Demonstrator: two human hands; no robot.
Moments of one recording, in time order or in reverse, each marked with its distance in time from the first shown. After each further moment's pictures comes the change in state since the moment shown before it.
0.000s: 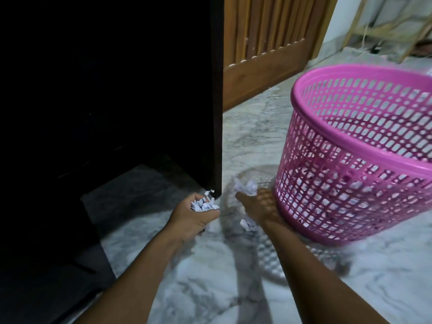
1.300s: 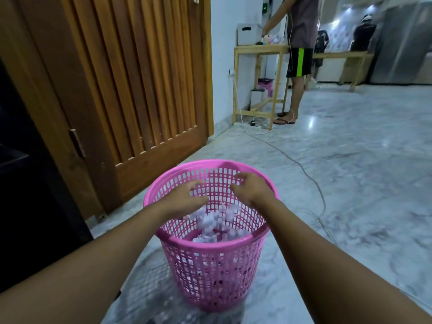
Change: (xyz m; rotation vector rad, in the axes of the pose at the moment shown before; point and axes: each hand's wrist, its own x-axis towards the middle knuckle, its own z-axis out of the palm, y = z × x) left_hand 0.009 0.260 0.206 0.654 -0.450 0.440; right_hand 0.006 -0.028 -0.356 -0.141 0.272 -0.153
